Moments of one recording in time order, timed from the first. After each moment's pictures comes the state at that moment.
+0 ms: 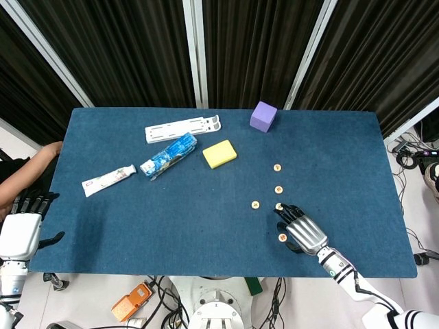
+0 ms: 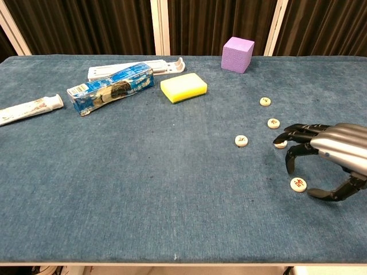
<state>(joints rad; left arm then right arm) -0.08 -1.20 -0.04 -1.51 1.48 1.49 0.10 0.42 -1.45 -0.04 -1.42 -1.67 1.02 -0.16</state>
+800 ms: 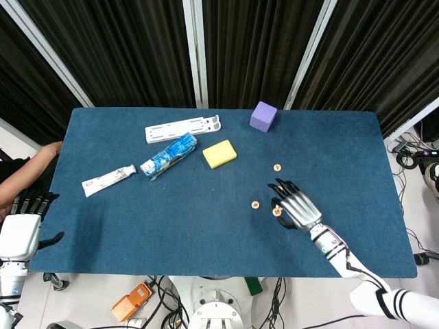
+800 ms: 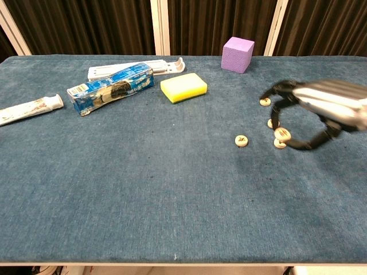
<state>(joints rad) -0.08 -1.21 -0.04 -1.50 1.49 1.50 0.09 0.55 -1.47 0.10 -1.43 -1.54 0.98 -0.15</state>
